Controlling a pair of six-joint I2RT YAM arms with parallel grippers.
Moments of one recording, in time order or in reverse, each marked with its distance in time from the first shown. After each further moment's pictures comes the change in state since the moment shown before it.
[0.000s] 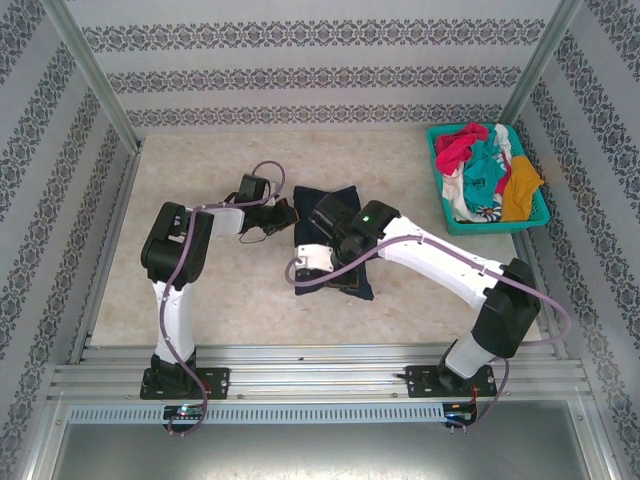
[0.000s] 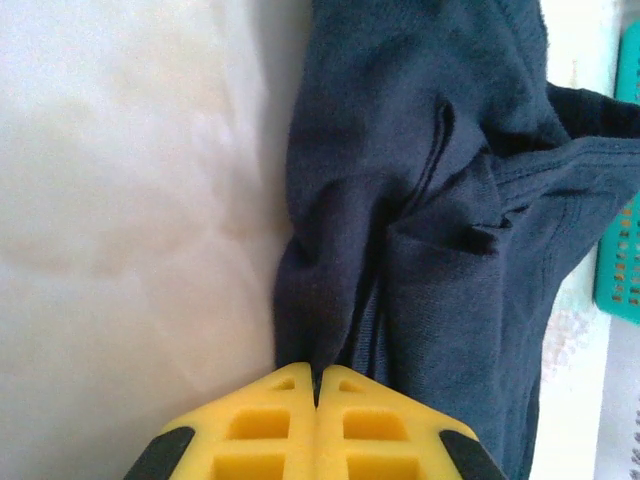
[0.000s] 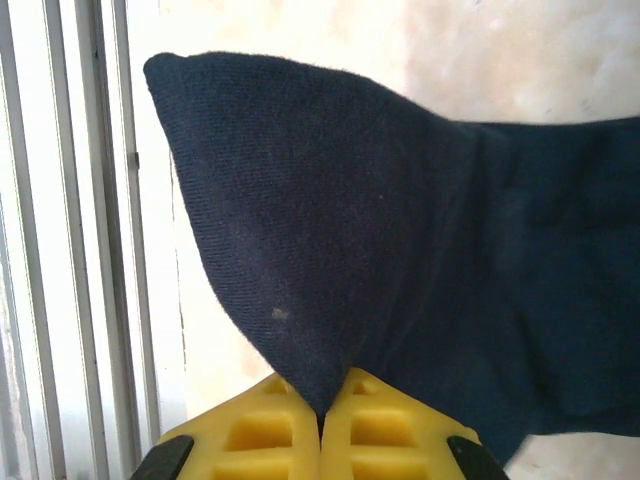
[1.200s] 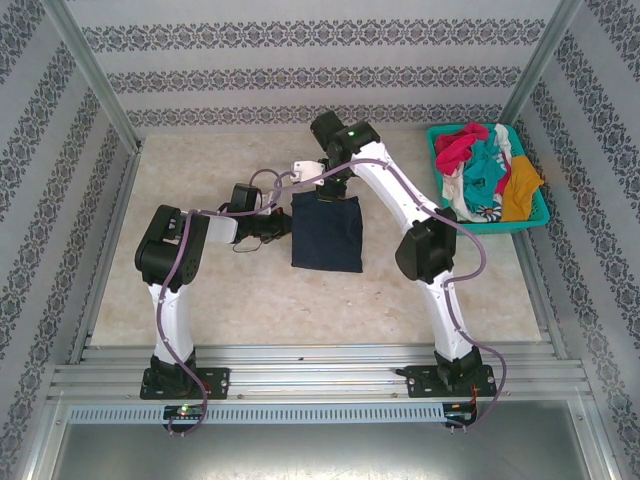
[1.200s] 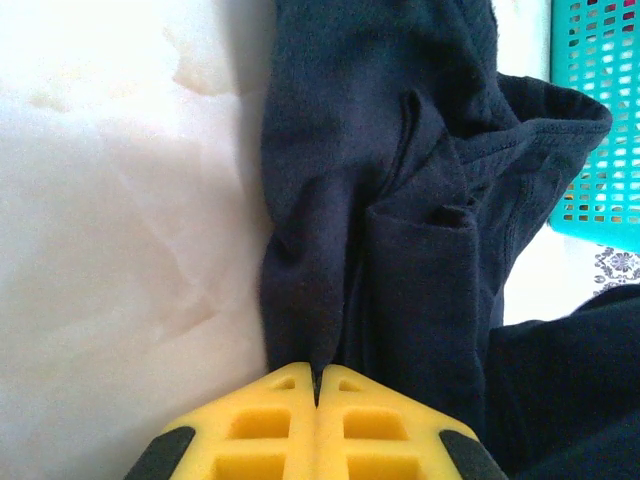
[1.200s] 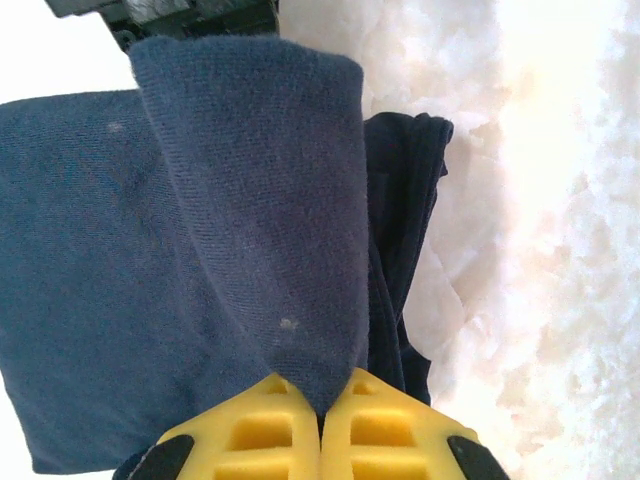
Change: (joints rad) left arm 0.036 -0.026 -0.126 0.126 0.150 0.068; right arm -0.309 0.726 0.979 -0.195 0.092 -0.290
